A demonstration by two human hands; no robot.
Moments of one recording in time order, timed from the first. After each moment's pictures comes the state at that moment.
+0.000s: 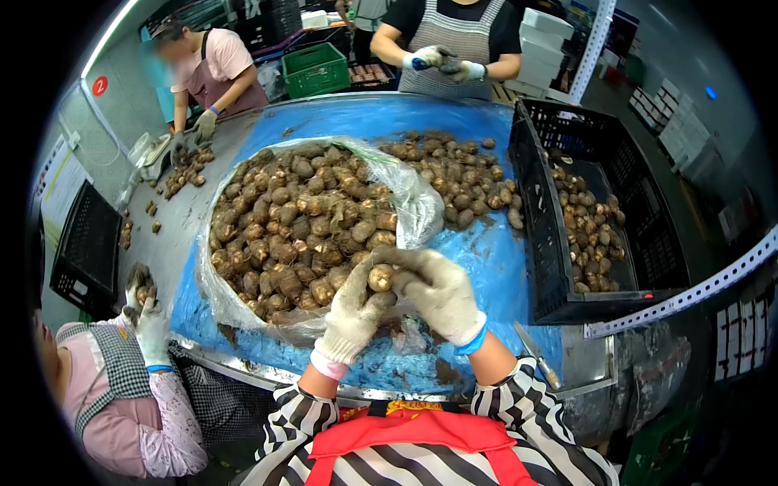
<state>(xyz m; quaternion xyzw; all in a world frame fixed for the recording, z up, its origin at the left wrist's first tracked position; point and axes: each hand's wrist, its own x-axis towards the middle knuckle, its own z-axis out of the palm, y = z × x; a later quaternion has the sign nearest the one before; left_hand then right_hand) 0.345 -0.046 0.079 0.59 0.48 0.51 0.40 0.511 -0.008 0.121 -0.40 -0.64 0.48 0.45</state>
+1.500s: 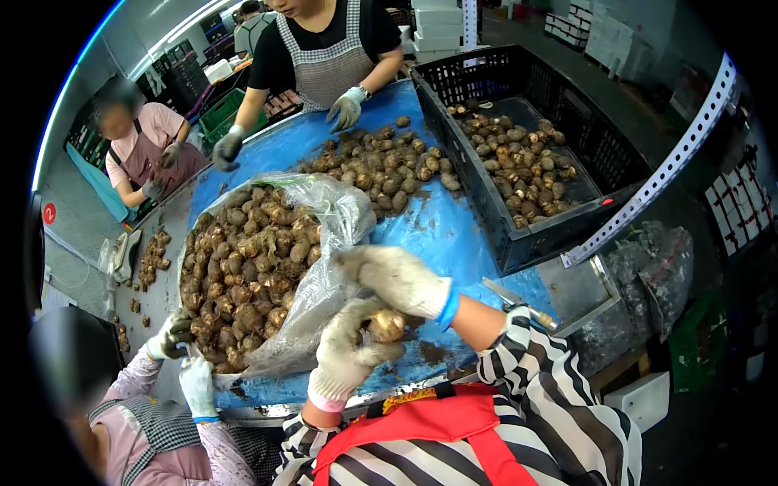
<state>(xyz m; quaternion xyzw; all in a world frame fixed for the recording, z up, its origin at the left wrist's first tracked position) 0.389 -0.080 0.121 0.70 0.45 0.34 0.45 0.561 -0.004 0.109 -0.34 -0.65 0.54 0.41</state>
